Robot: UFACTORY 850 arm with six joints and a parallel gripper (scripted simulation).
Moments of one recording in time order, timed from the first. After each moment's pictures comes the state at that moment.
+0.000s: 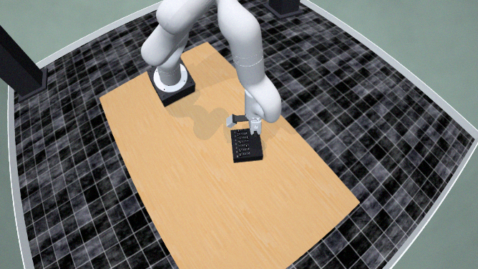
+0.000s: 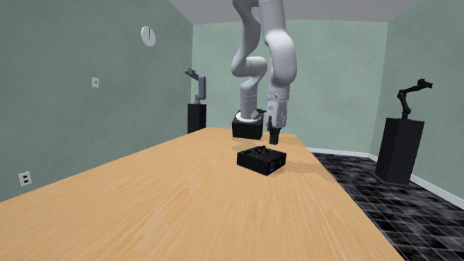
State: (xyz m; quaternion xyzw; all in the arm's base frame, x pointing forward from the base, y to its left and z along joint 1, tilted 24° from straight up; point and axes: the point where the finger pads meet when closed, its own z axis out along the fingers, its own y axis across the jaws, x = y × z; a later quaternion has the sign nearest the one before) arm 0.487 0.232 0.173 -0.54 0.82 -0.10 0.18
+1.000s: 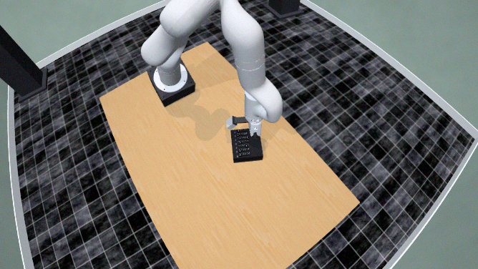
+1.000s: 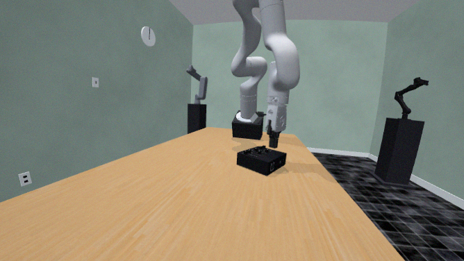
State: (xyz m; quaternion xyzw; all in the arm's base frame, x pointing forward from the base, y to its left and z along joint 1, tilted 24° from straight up) arm 0.492 0.232 0.159 -0.54 0.82 -0.10 0.18
